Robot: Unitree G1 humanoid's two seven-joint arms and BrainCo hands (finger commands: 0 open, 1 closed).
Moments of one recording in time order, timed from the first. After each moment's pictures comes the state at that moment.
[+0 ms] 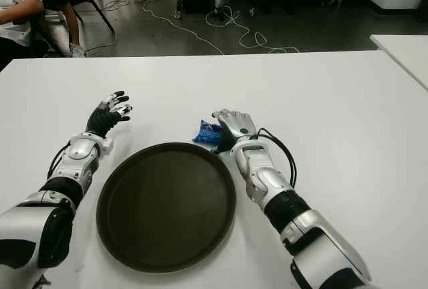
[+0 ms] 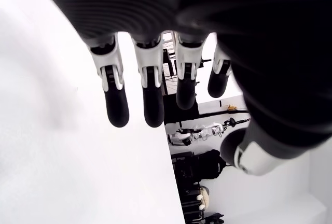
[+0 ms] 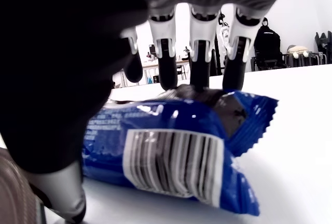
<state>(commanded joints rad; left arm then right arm) -0.76 0.15 0.12 1.28 0.05 -0.38 -0.07 -0.56 -0.16 0.58 0.59 -0.84 0.21 -0.07</state>
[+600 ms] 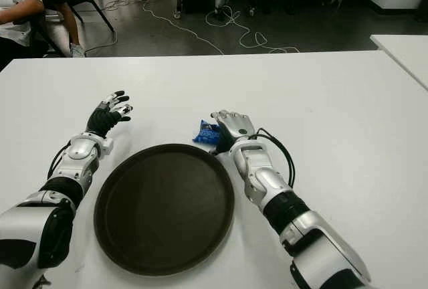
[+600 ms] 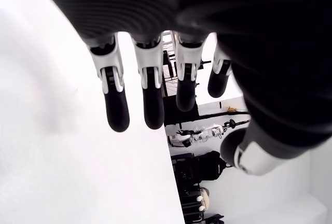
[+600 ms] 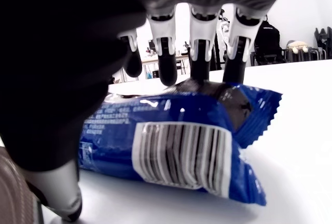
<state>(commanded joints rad) -0.76 0.15 0.12 1.28 0.04 -0.39 -0.09 -0.55 -0.15 0.58 0.58 -0.83 0.24 -0.03</state>
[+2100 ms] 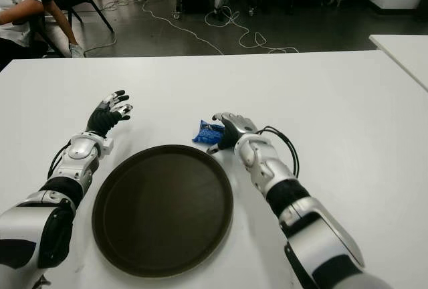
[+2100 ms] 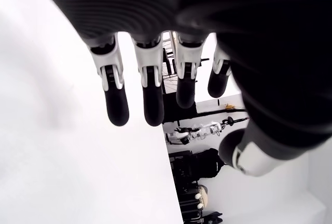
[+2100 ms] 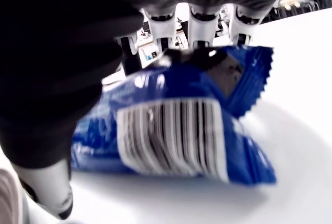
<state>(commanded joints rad) -0.76 0.16 0.12 1.27 0.04 -0.38 -0.09 -0.66 -0.13 0.49 0.92 -0.64 0.02 0.02</state>
